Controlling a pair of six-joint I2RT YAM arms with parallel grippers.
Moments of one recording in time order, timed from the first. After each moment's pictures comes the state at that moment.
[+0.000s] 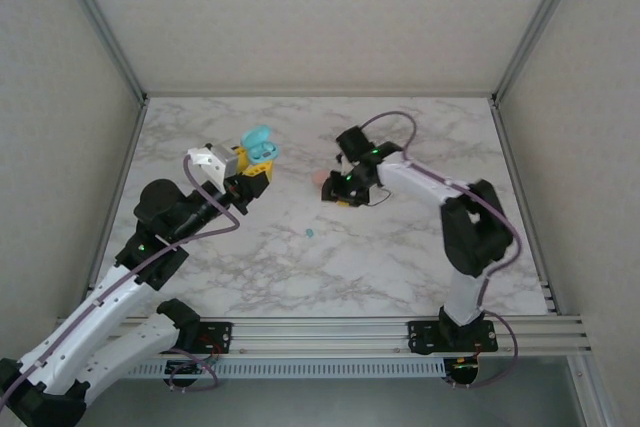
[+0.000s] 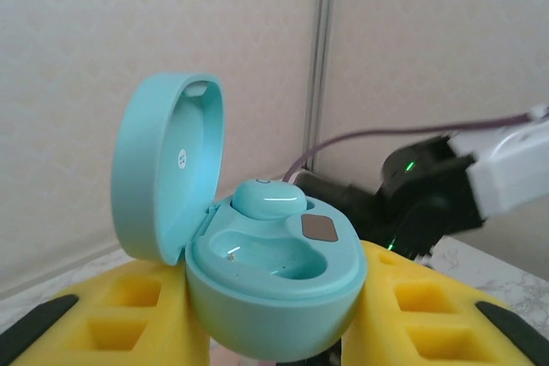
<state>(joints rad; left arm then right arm) -0.60 0.73 0.76 0.09 0.25 -0.06 0.64 1.87 1.37 -0.75 -0.32 0.61</state>
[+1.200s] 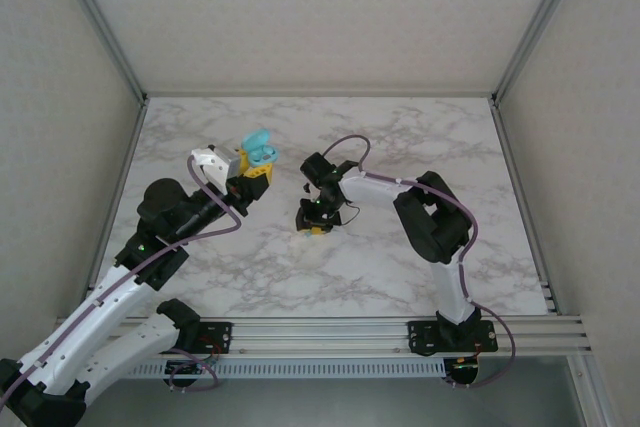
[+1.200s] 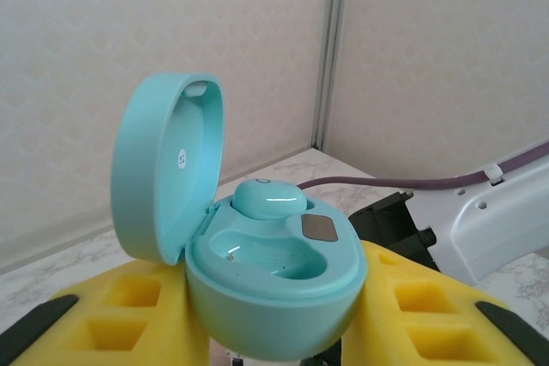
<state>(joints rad) -0.60 0.74 0.76 0.03 0.23 -0.05 0.79 2.07 1.43 -0.70 -0.42 0.65</state>
